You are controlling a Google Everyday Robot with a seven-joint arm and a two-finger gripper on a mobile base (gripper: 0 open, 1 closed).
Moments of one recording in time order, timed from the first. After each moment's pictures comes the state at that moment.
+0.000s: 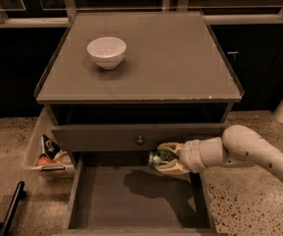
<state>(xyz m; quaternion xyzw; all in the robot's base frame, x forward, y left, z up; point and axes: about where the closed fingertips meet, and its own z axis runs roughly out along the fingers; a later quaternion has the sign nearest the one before) 0.508 -0.092 0.599 -0.61 0.65 0.25 0.39</state>
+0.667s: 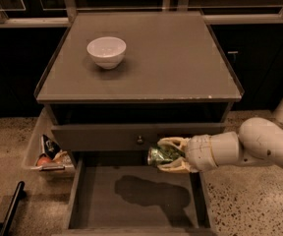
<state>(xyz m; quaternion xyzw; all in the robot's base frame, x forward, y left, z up) 0.467 -0.087 0.676 -0.65 0.59 0.23 0.42</state>
